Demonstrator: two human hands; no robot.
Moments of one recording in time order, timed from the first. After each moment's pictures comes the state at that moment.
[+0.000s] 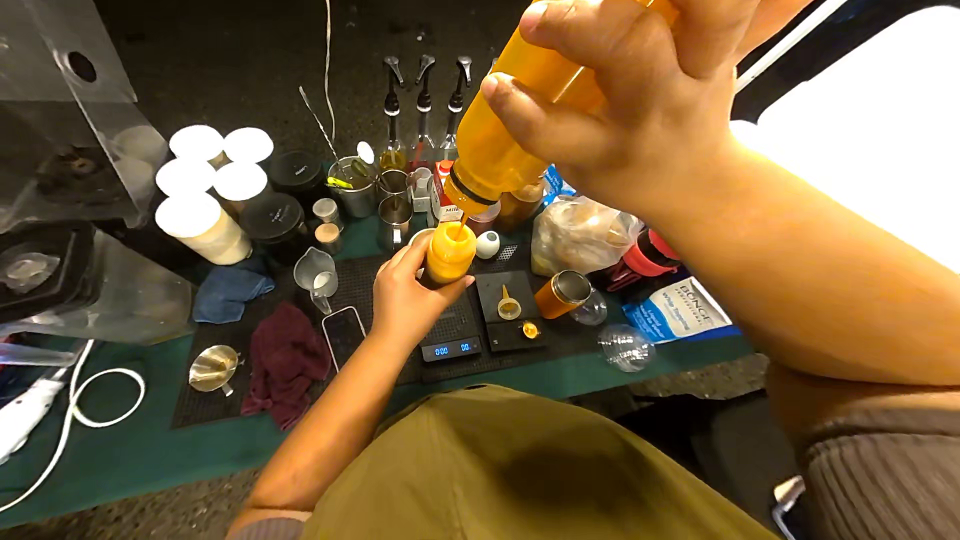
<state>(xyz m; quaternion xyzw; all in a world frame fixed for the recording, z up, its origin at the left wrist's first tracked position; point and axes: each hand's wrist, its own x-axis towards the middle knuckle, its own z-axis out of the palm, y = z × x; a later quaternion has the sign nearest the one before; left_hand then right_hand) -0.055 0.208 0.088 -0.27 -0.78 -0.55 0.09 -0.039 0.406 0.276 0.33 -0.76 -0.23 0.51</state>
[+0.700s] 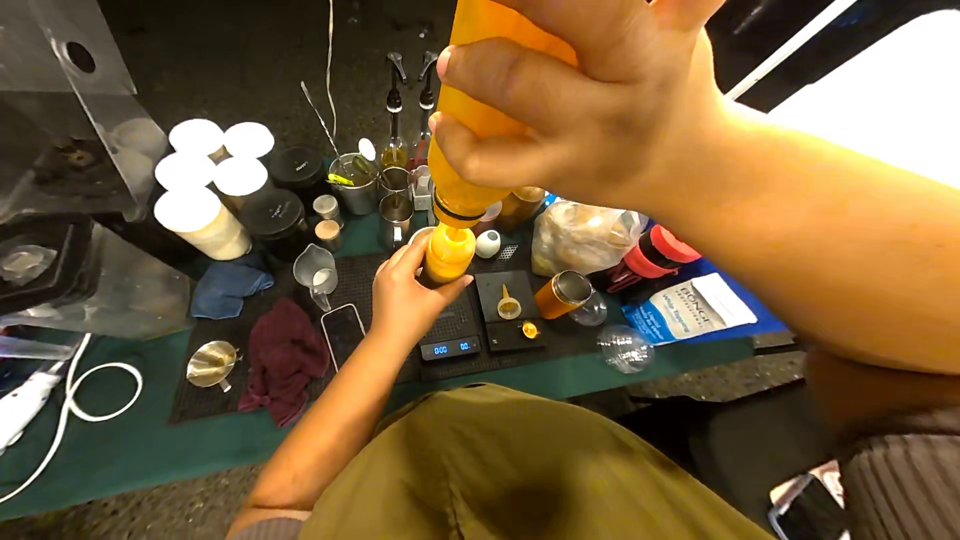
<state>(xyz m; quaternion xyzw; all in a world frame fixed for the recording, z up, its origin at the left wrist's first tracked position) -0.055 0.207 0.086 -0.26 -0.79 -0.55 0.09 -0.044 0.374 0.297 0.43 -0.74 -0.27 0.44</state>
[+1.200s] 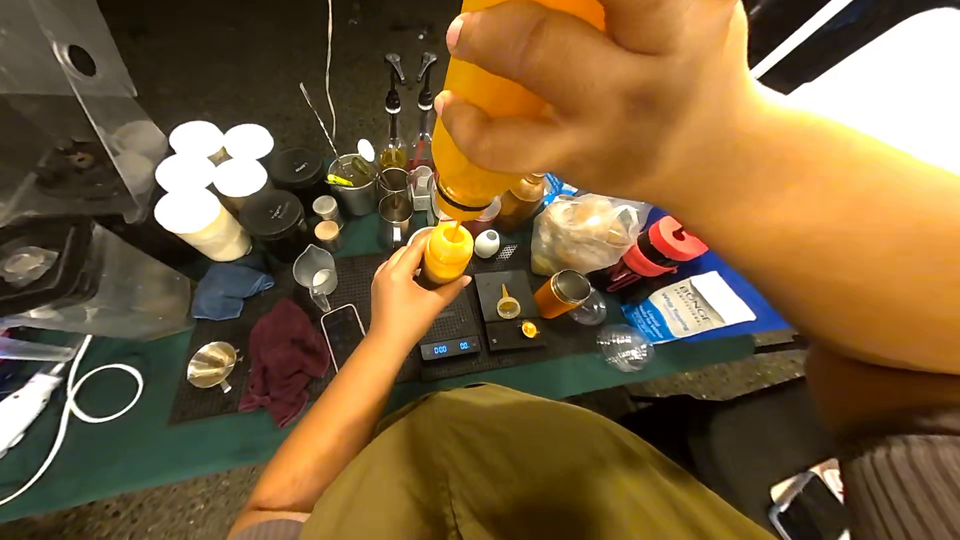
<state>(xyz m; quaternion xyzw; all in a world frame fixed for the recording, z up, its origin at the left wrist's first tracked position) -0.053 0.206 0.085 -0.26 -0.79 -0.55 0.08 -0.039 0.377 0.308 0.44 -0.75 -0.25 0.42</state>
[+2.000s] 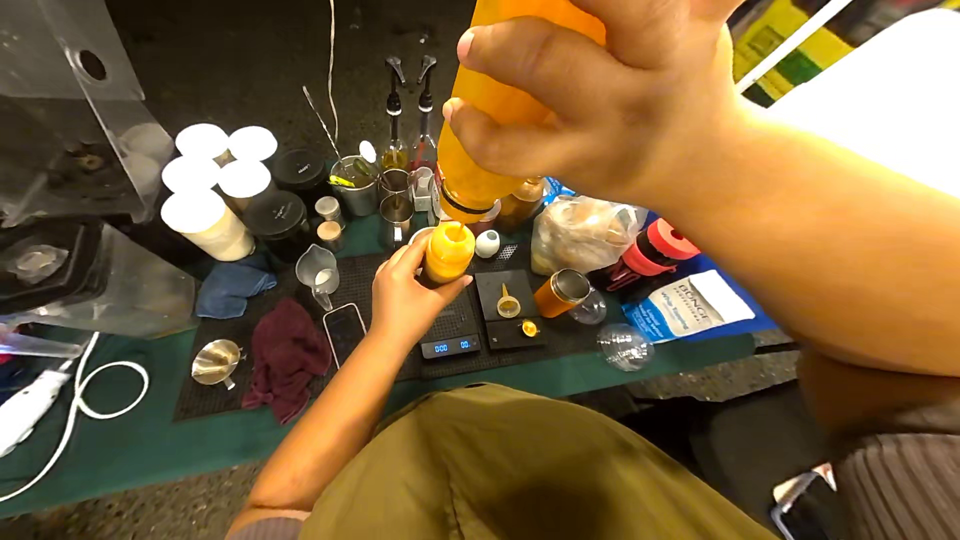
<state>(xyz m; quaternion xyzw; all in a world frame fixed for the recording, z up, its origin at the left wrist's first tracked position) -0.049 0.204 0.090 -0.27 -0.79 -0.55 0.08 -0.034 0.383 0.301 0.42 -0.75 -0.25 0.44</state>
